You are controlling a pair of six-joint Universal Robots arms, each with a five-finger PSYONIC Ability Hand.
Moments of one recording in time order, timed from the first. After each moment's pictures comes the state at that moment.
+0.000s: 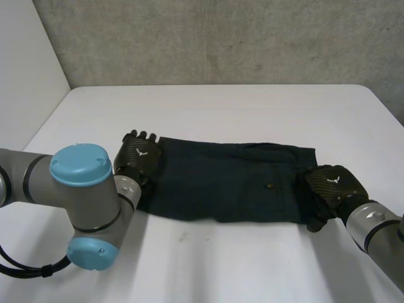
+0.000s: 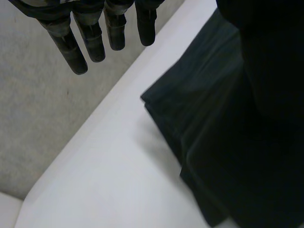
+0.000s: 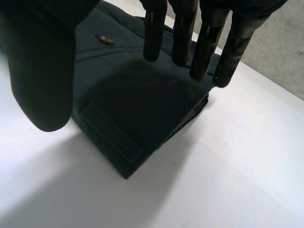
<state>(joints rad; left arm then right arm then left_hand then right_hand) 4.17 -2.13 -1.56 3.49 -1.70 3.69 1.77 -1.36 1.94 -0.14 1.35 2.76 0.19 0.20 0.21 0.20 0.05 0.34 0.39 0.40 0.39 0.21</state>
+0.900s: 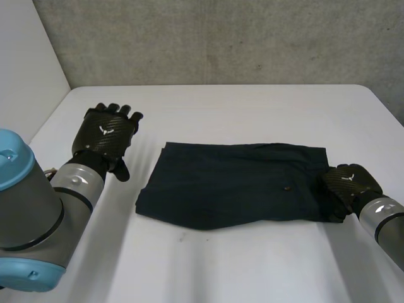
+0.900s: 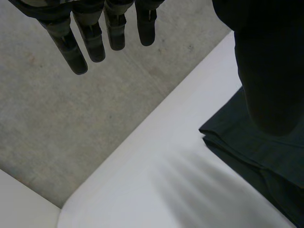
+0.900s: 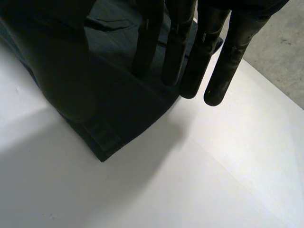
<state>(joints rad) 4.26 -1.75 -1.78 3.45 -1.63 3.60 1.65 -1.26 1.92 -0.22 1.33 2.60 0.19 0.20 0.21 0.20 0.05 0.59 0.68 0.66 0.66 0.50</state>
